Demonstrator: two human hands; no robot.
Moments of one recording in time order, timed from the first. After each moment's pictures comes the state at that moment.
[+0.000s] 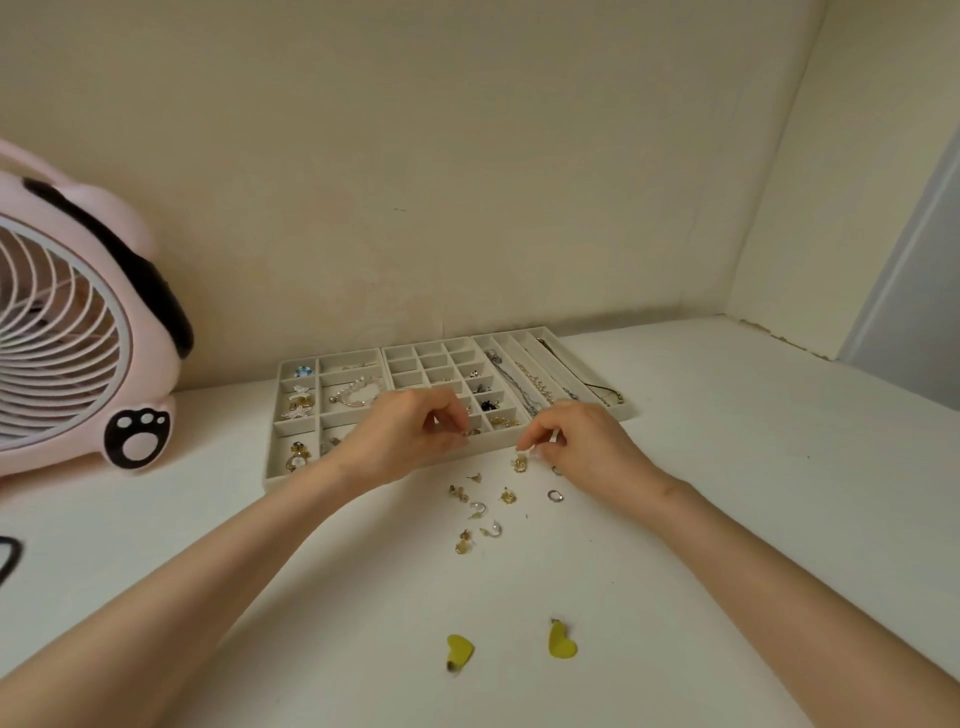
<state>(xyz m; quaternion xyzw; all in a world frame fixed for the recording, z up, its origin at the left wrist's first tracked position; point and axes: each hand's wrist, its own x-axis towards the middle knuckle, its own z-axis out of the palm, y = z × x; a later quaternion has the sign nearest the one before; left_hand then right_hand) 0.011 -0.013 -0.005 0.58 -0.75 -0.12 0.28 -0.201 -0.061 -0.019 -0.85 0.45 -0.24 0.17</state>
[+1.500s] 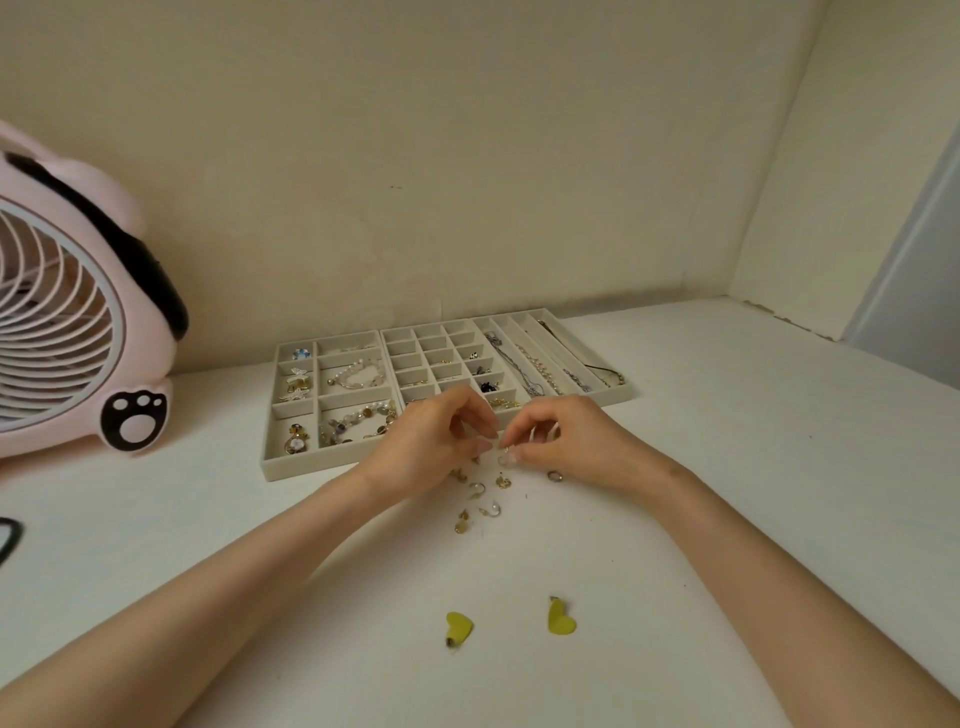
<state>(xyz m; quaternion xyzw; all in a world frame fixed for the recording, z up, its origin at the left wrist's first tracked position) -0.018 -0.001 -0.021 0.57 -0.72 -0.19 0.34 -0.200 -0.056 -0.022 -0.82 0.37 -0.24 0.36</state>
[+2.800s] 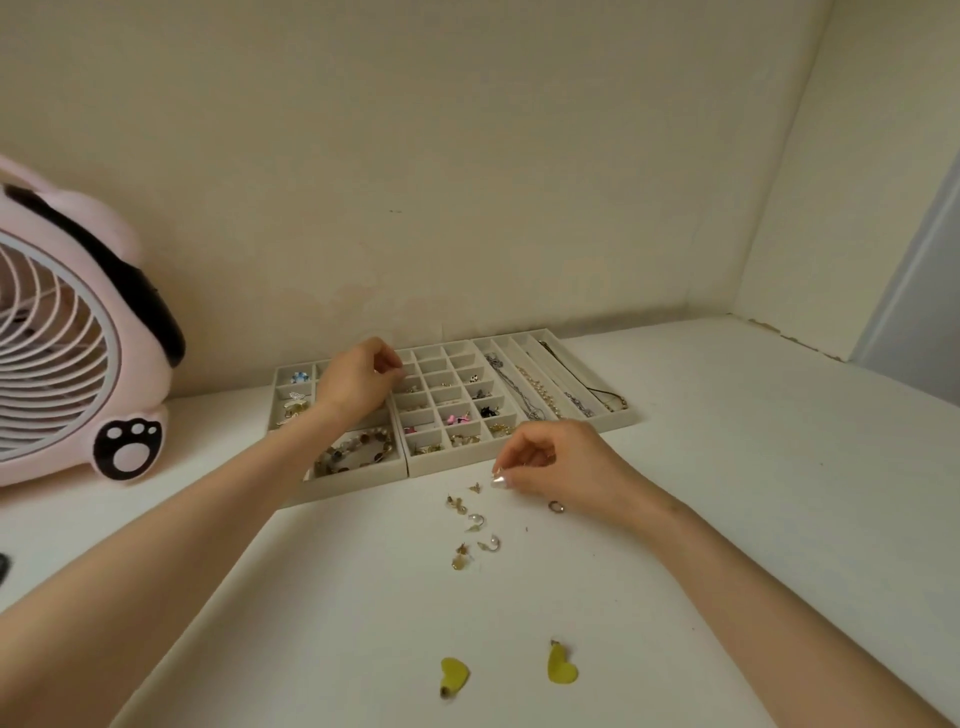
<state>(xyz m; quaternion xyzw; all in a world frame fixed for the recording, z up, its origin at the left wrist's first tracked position) 0.065 -0.089 -0.008 0.72 -0.59 -0.07 0.36 -0.195 -0.052 -0.019 -0.79 0.38 -0.26 0.40</state>
